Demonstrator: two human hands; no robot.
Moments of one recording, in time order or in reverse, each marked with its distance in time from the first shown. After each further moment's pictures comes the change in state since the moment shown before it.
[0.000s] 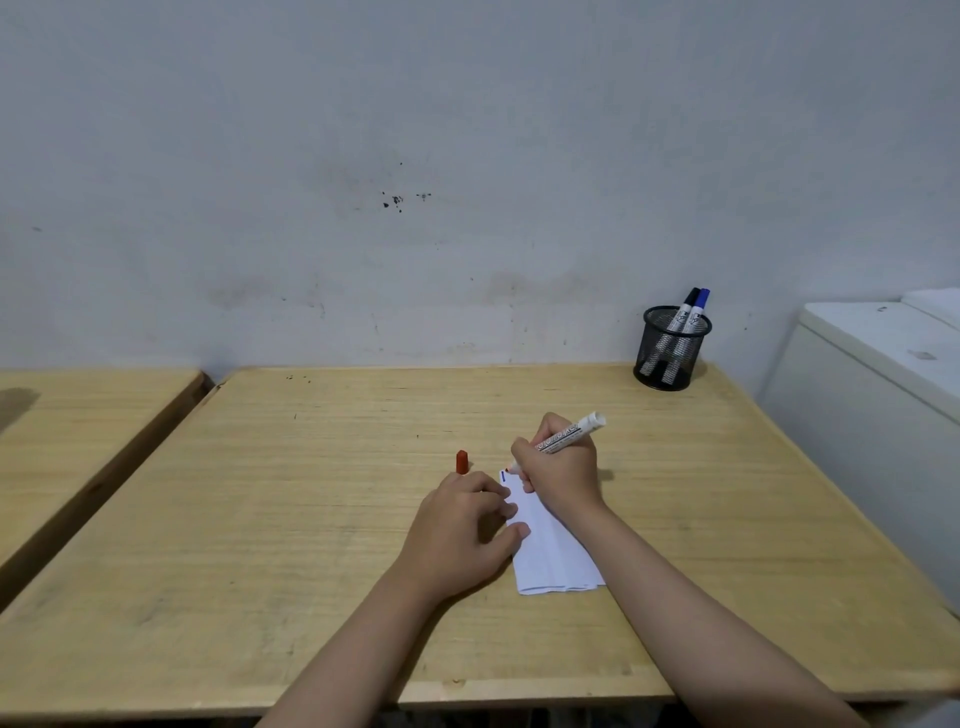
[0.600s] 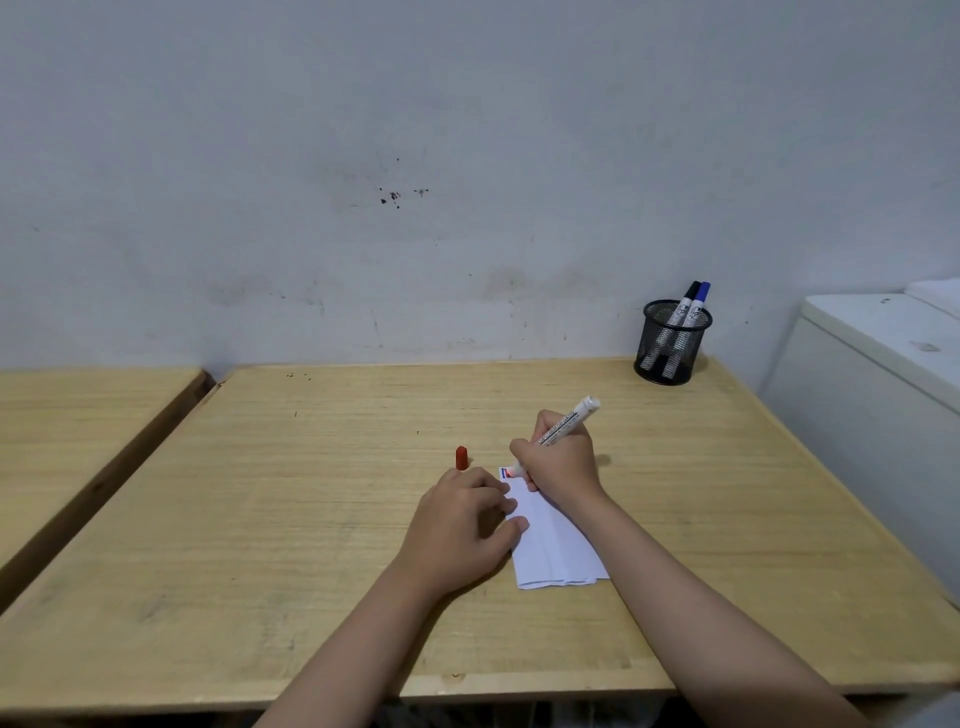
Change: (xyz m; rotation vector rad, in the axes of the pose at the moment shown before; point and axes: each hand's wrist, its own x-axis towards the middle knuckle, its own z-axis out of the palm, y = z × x) left_hand 0.000 0.001 0.001 0.015 0.021 -0.008; right_hand 0.007 0.001 0.002 -0.065 -0.031 0.055
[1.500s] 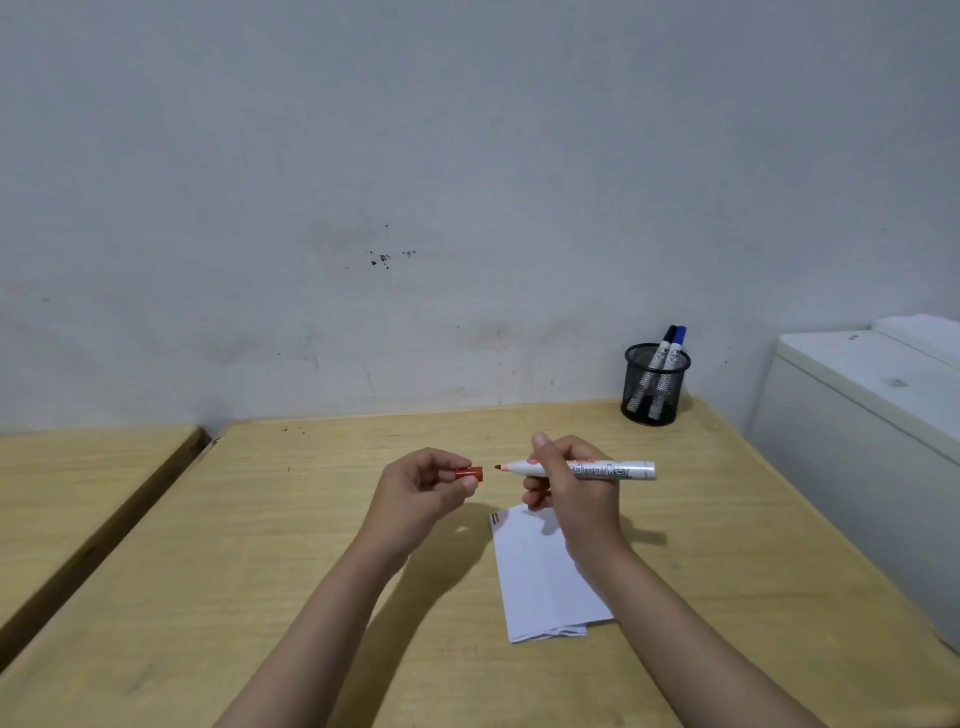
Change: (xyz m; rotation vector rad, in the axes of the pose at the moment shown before) left_hand 0.044 0.015 -0.059 -0.842 0.109 -0.353; right_hand -0.029 -0.040 -0.033 0.586 0.052 -0.103
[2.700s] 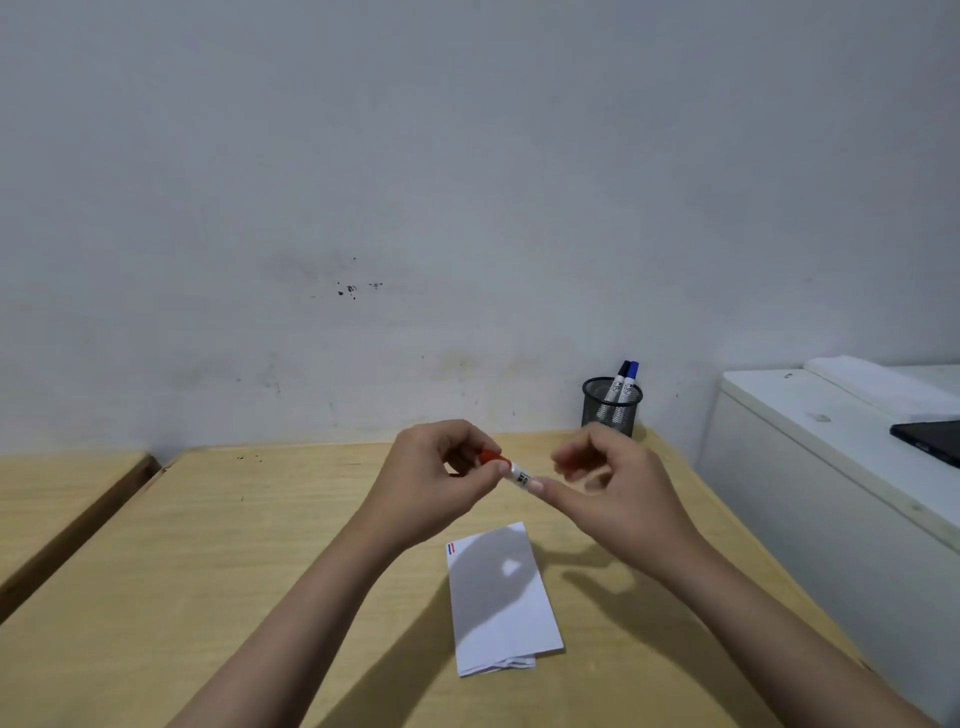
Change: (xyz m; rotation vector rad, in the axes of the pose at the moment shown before) left_hand -0.013 0.079 0.050 0.428 -0.082 0.399; right_hand -0.013 -0.094 -0.058 -0.688 -0.170 -0.298
